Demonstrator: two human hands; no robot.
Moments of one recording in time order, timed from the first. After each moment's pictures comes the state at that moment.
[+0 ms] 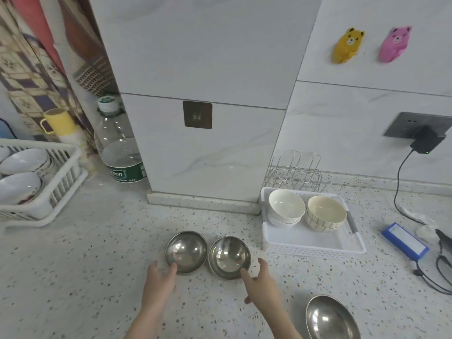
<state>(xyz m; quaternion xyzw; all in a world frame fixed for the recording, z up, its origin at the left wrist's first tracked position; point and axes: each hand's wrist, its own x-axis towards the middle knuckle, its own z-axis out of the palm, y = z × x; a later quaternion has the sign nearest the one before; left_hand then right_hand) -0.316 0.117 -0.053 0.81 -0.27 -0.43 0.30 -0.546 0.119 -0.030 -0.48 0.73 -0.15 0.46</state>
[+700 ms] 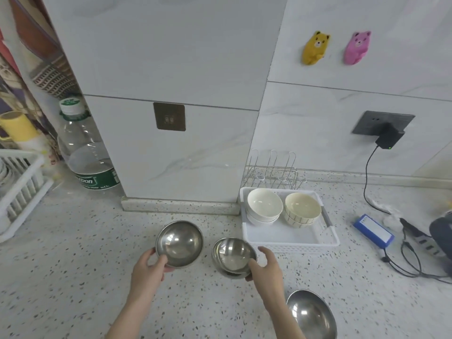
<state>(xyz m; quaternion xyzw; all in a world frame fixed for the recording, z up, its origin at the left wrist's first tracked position) -0.330 0.092 -0.028 0.72 -0.30 -0.49 0.39 -0.584 0.111 -0.009 -0.36 0.77 -0.31 0.42</state>
